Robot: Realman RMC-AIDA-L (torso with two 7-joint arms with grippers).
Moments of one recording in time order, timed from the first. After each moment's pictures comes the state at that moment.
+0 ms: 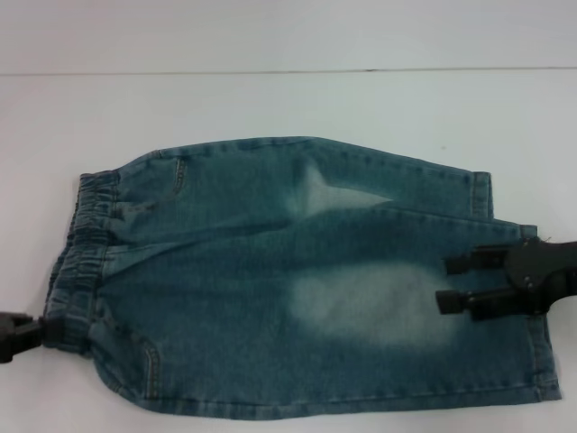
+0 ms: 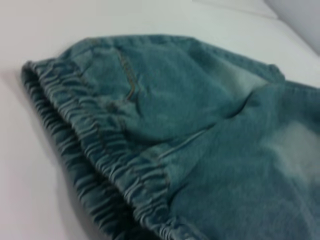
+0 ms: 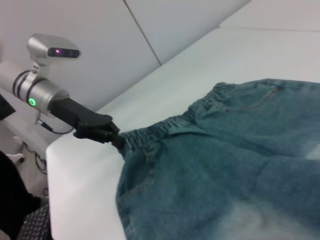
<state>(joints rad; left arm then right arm) -0.38 -2.01 0.39 0.83 2.45 1.73 -1.74 0.52 2.03 -0.62 -0.76 -2.24 -1.80 1.67</state>
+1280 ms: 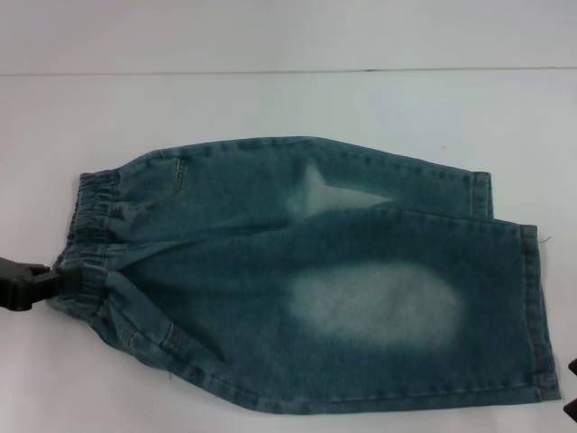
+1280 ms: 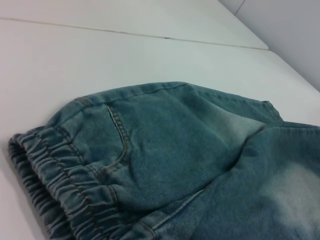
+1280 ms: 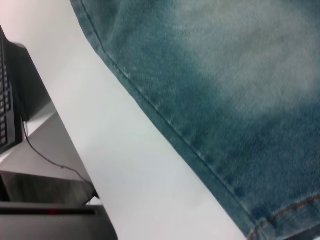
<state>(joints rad) -0.47 -2.01 0.35 0.83 2.45 1.71 -1.76 0.64 1.97 -0.70 -0.89 -2.79 -1.98 1.86</state>
